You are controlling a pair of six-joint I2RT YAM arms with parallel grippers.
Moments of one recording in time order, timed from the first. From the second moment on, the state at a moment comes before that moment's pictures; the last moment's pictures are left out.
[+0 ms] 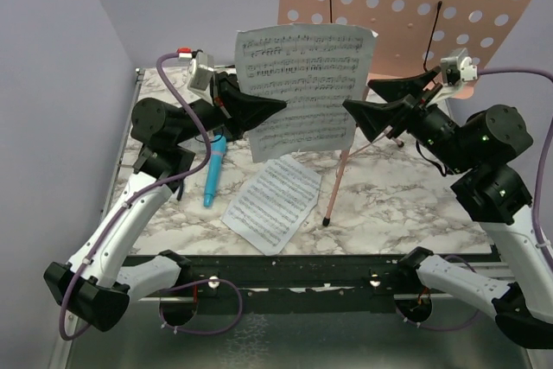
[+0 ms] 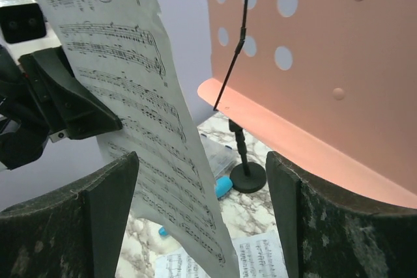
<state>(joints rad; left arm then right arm) -0.46 1.07 1.15 0.46 0.82 -0.59 0.61 0.90 1.37 -0.21 -0.21 0.24</state>
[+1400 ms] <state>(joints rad) -0.57 1.54 1.85 0.40 0.62 -0.65 0.61 1.00 1.70 -0.47 0.54 -0.07</state>
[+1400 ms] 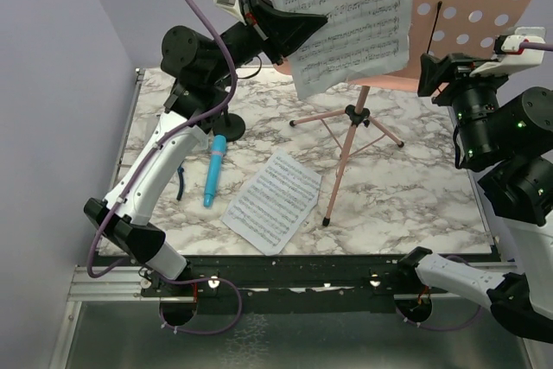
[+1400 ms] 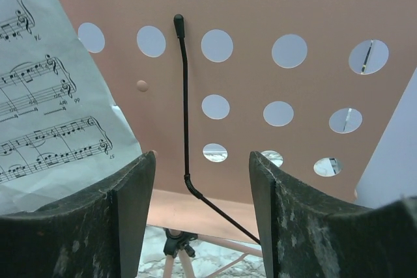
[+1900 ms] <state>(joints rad) -0.63 1.64 2.08 0.19 0.57 -0.45 0.61 1.04 1.66 -0.45 0.57 -0.10</state>
